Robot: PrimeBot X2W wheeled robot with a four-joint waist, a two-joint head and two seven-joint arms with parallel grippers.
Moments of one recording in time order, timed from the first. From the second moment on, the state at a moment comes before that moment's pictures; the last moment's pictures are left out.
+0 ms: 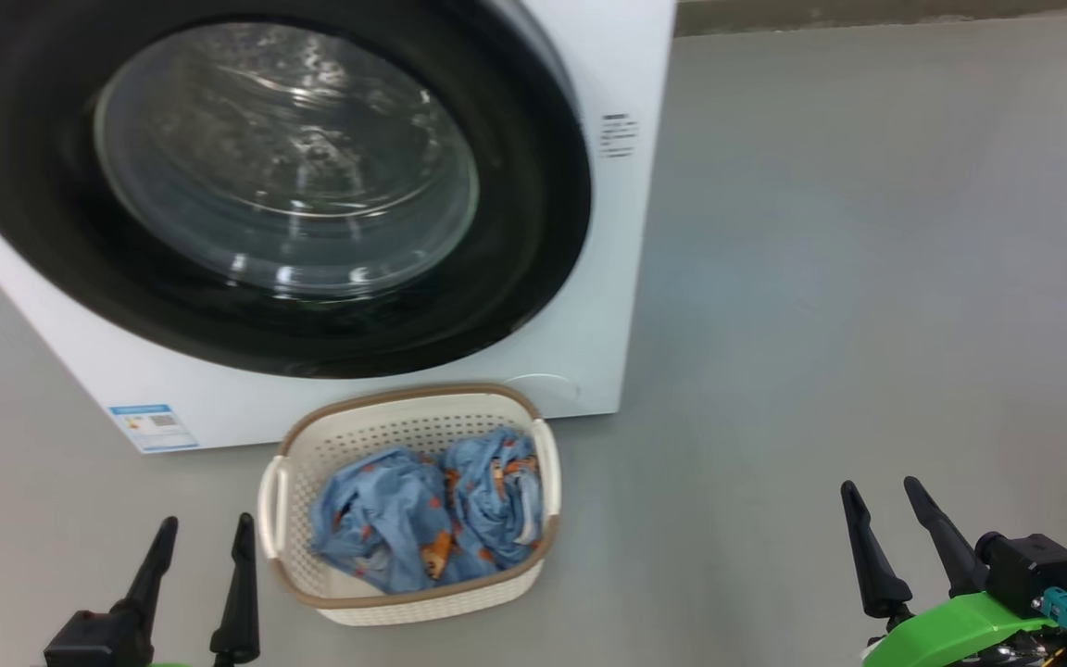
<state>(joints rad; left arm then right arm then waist) 0.02 0.07 0.02 0.16 -0.19 -0.13 -0.26 -0.06 -0.12 -0.01 0.30 0.29 0.13 -0.25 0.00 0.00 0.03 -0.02</state>
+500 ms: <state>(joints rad) 0.02 0.07 0.01 0.16 -0.20 -0.13 -0.26 -0.06 -0.12 -0.02 0.30 0.29 0.13 -0.25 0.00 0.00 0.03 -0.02</state>
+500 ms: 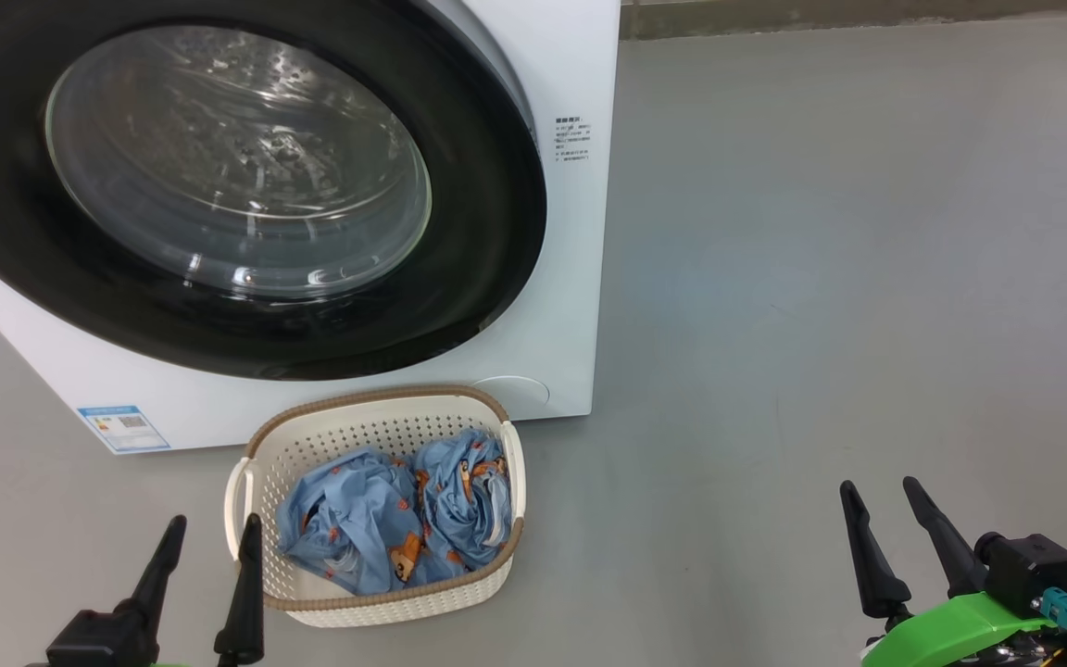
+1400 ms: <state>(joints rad) -0.03 0.05 -0.03 0.16 -0.21 -0.13 -0.26 -0.35 -0.13 0.09 0.30 0.77 0.13 -0.25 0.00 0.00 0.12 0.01</state>
